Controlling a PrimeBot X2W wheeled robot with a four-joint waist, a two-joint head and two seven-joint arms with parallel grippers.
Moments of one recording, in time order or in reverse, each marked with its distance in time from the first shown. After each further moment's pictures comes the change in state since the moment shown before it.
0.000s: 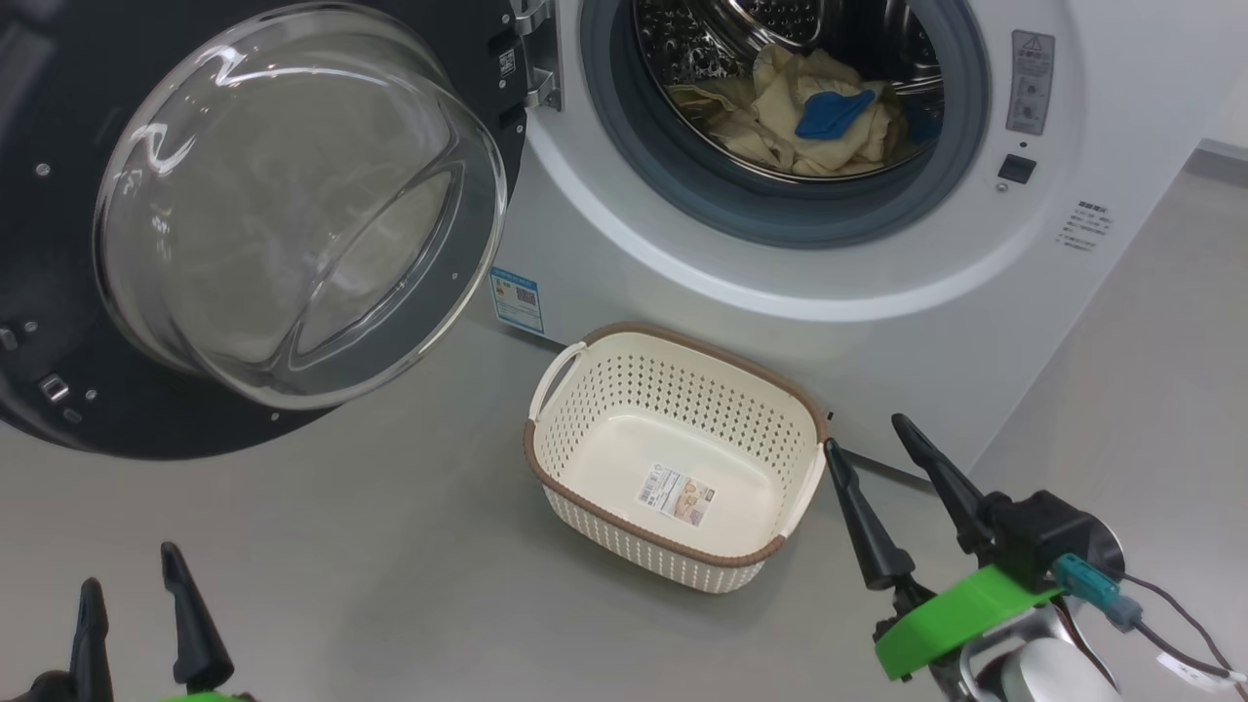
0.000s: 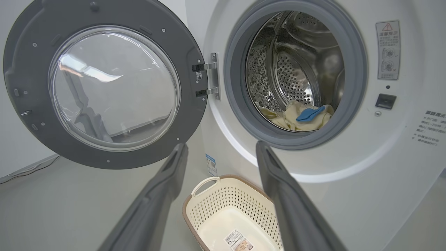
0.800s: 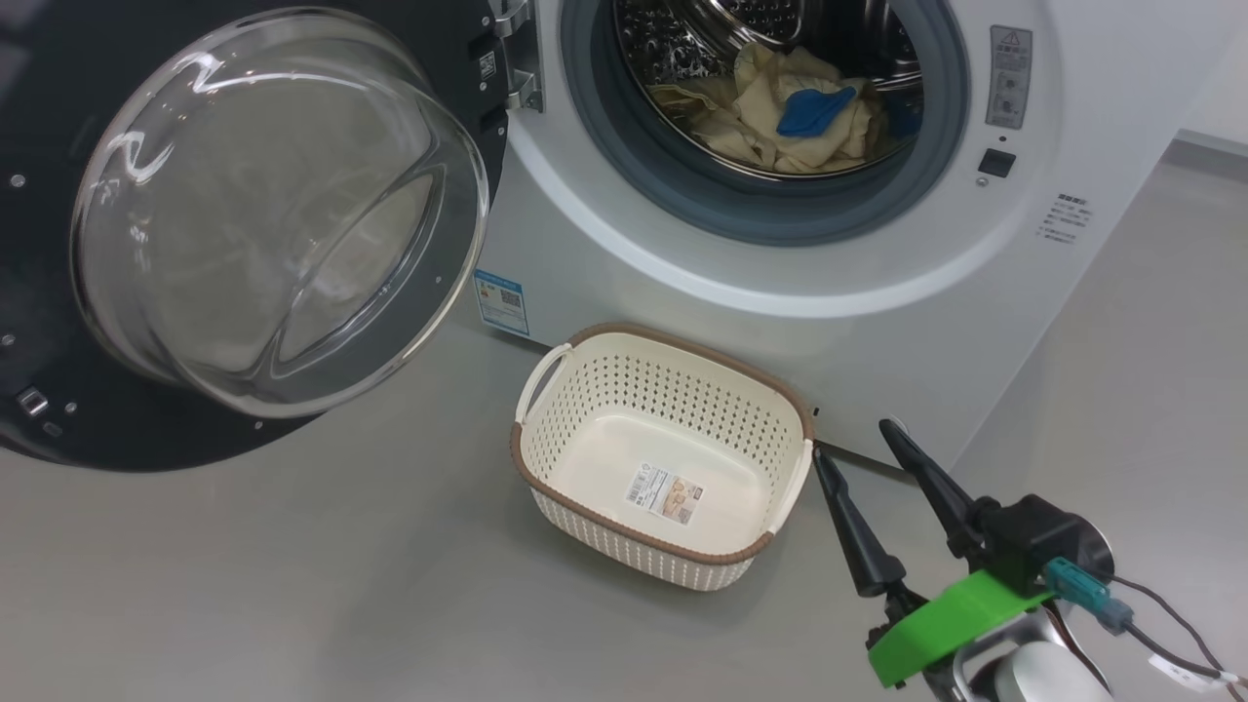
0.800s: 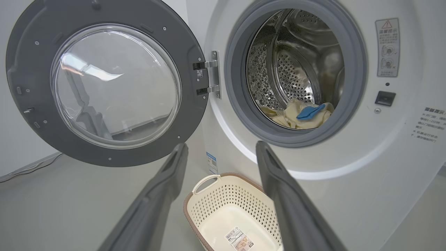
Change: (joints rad) left arm -0.111 0.092 0.388 0.206 -0.445 -0.059 0.048; right arm 0.001 0.001 0.017 0.001 0.000 0.000 0.000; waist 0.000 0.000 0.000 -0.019
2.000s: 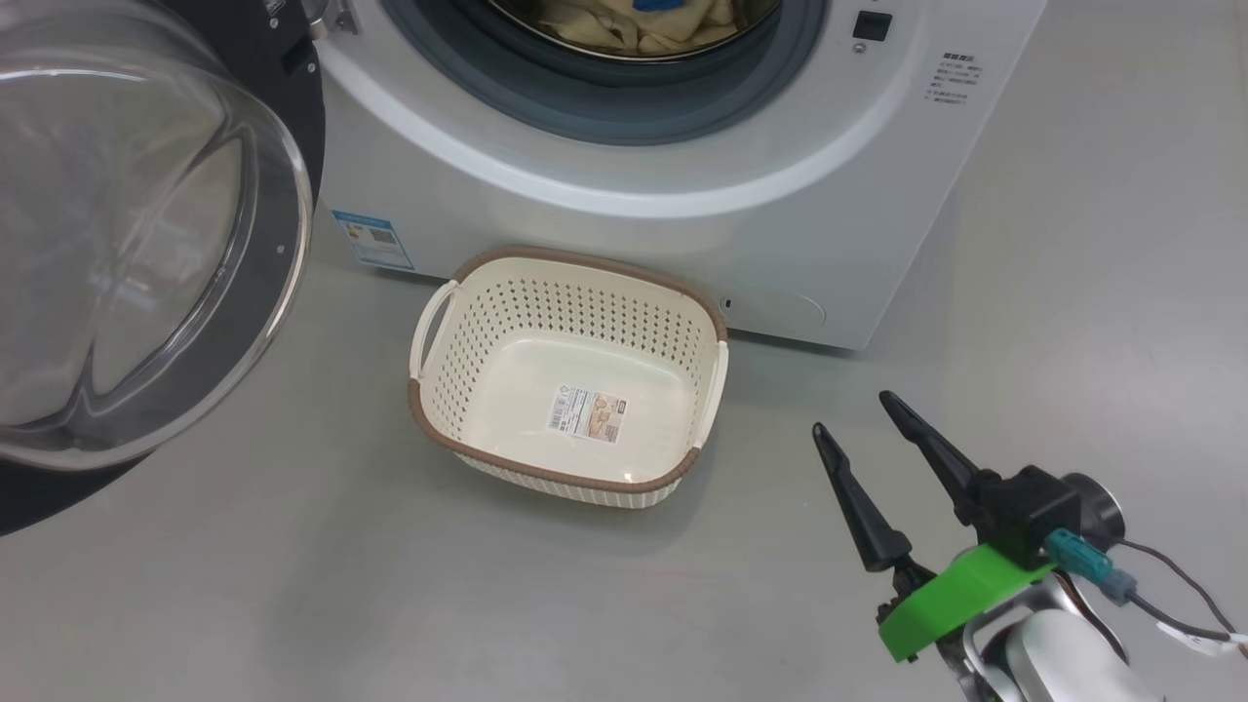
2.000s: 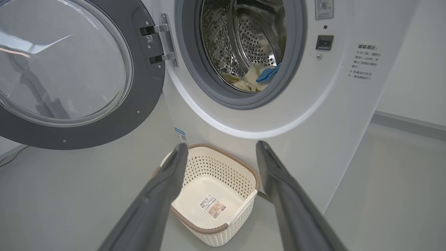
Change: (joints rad) left arm -0.618 0.478 0.342 0.164 -0.555 0.295 0.554; right arm -0.059 -0.057 0.041 0.006 -0.007 0.000 0.000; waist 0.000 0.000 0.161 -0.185
